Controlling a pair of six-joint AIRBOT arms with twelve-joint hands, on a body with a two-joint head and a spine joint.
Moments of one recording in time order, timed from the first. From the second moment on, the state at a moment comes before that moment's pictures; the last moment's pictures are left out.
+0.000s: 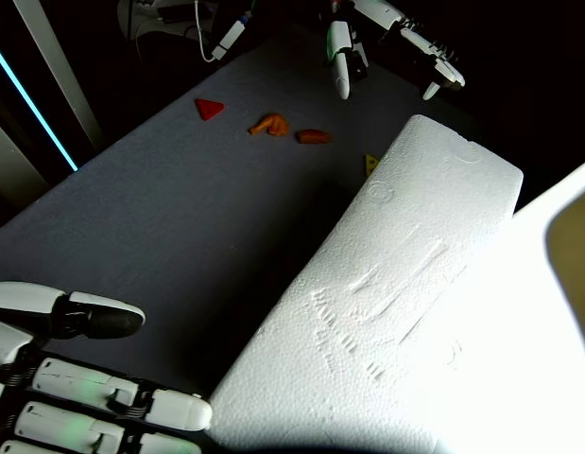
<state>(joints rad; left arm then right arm) 0.74 -1.01 1.30 -0.38 -1.06 0.58 -0.63 -0.87 1.11 0.47 1.05 -0.96</state>
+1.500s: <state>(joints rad) 0.60 -1.20 1.49 -0.38 -0.84 0.50 -0.56 -1.01 1.29 0.60 0.93 -0.83</state>
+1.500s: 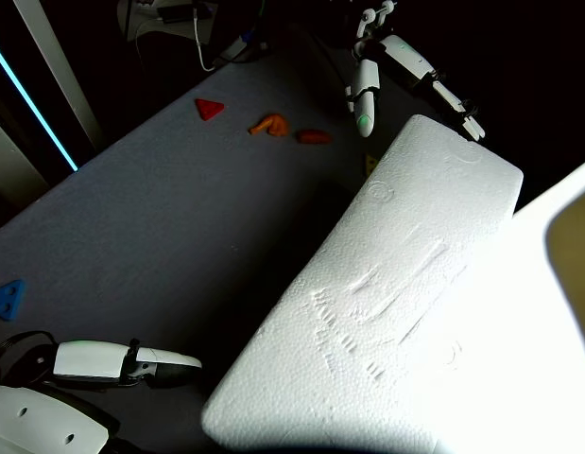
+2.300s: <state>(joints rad) 0.58 -1.22 1.52 -0.41 -0.83 0.48 -0.51 -1.04 1.33 0.58 0.95 -0.78</state>
